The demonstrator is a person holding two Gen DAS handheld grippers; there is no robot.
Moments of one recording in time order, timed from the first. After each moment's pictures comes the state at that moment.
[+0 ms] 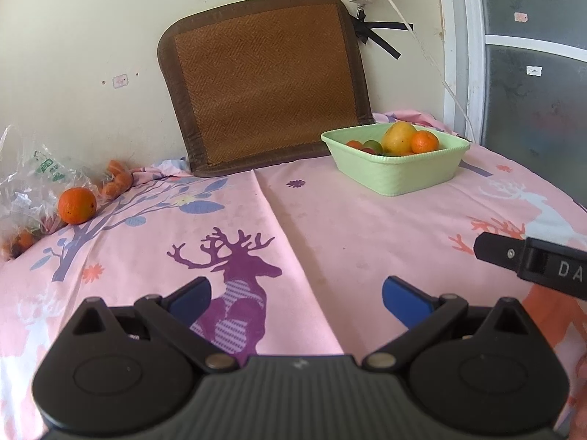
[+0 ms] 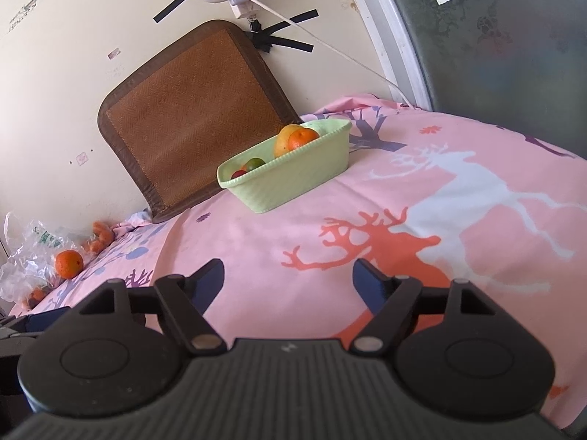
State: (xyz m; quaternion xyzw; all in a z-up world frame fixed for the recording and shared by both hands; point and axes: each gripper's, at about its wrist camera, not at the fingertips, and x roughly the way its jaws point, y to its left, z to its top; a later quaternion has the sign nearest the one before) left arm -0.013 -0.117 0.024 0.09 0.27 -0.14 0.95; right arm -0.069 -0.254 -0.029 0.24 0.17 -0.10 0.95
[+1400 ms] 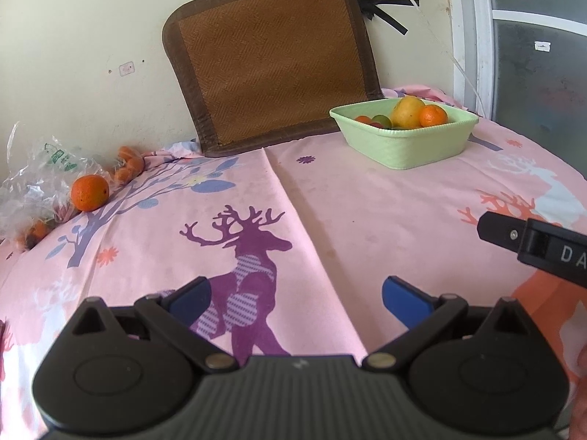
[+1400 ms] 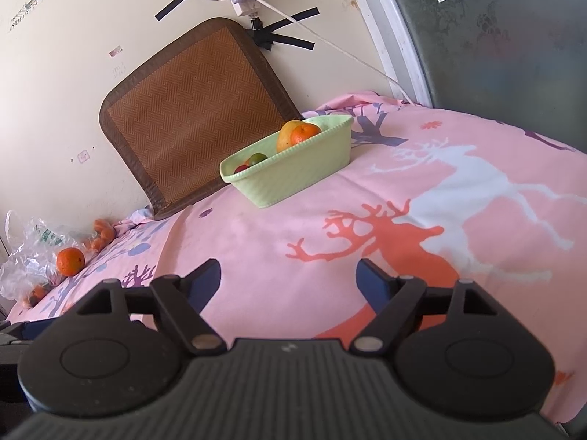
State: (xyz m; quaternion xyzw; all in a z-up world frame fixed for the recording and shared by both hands) left arm -0.015 -0.116 0.023 0.12 0.30 -0.11 0.94; right arm -0.071 -0.249 -0.030 0.24 0.17 -0.10 0.95
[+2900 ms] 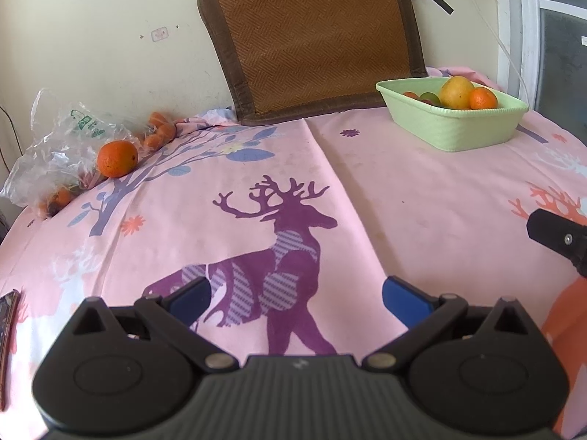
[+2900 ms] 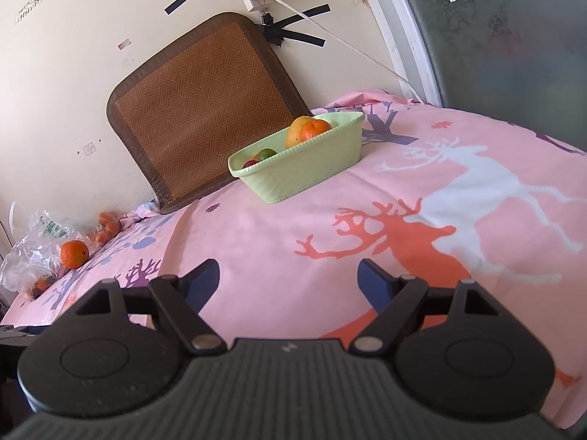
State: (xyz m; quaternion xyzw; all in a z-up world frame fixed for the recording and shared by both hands) left arm 0.003 -0.103 0.013 0.11 0.35 -0.05 0.93; right arm -0.065 -0.248 -0.033 0.23 0.17 -0.08 0.96
